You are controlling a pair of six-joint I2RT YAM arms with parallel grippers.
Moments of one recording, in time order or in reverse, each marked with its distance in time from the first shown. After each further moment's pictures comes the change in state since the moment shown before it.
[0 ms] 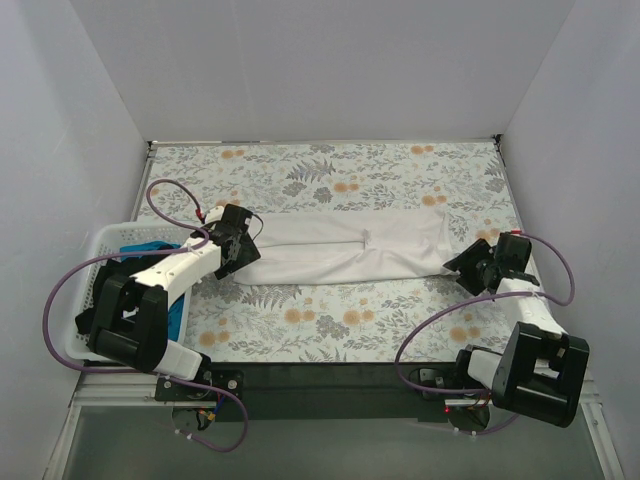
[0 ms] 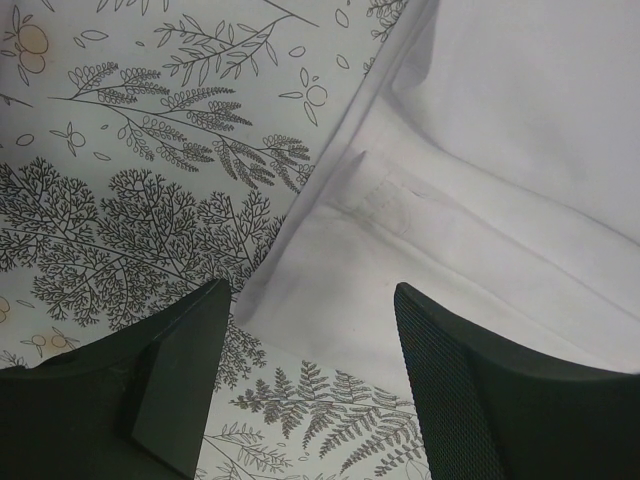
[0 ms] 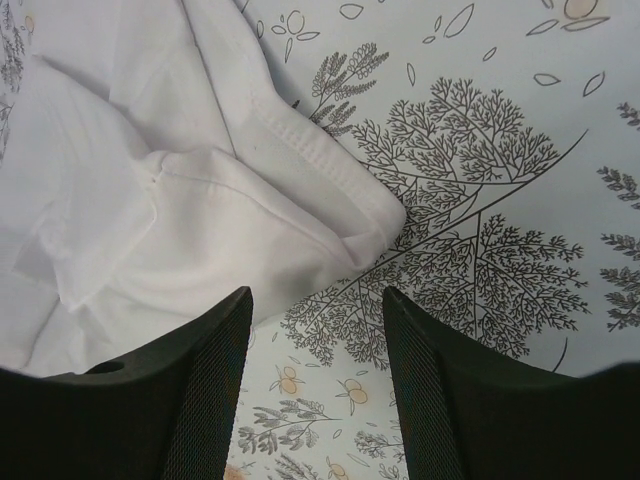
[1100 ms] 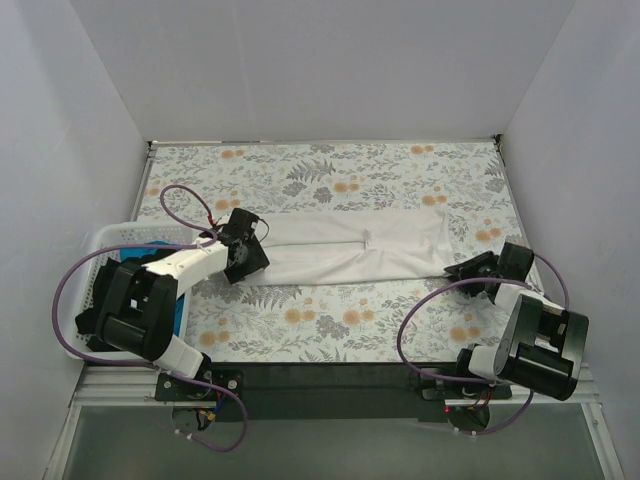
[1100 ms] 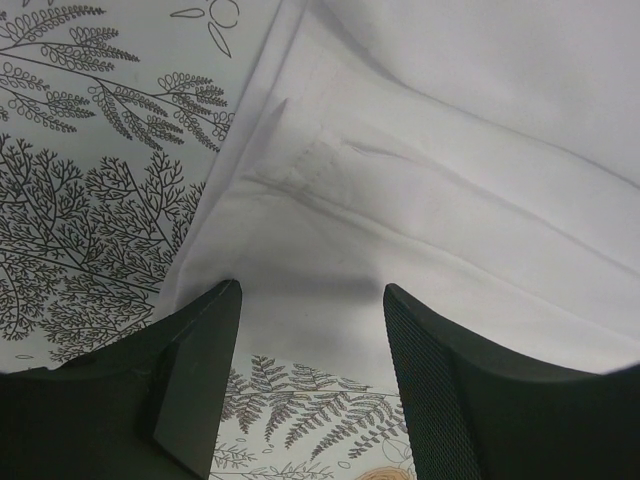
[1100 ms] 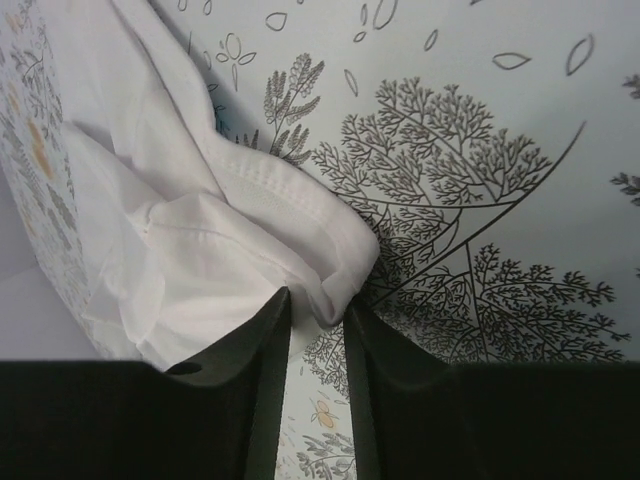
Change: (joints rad) left arm -0.025 0.068 -0.026 0.066 0.143 -0.017; right arm -0.086 0.133 -0.108 0.257 -0.150 0.230
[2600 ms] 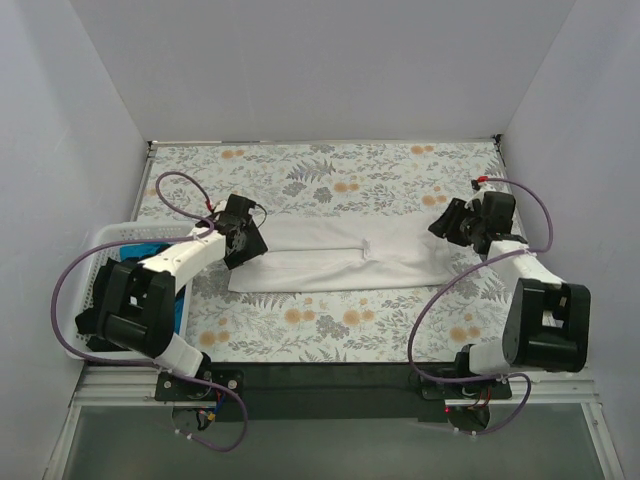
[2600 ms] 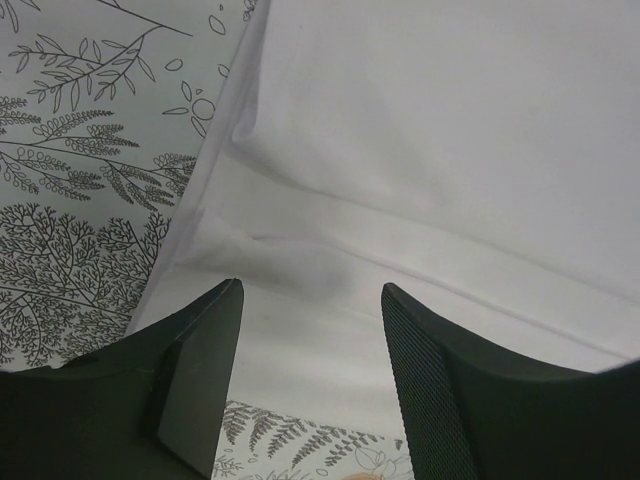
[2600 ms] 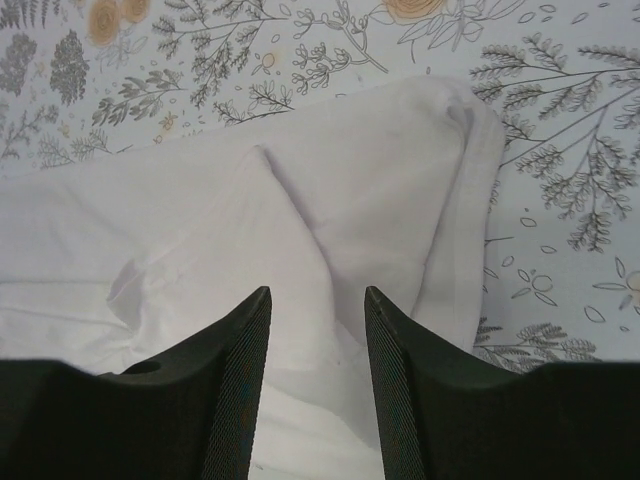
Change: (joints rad) left arm 0.031 0.000 0.100 -0.031 -0.002 0.052; right arm 0.239 0.090 0.335 -0.033 0.026 -0.518
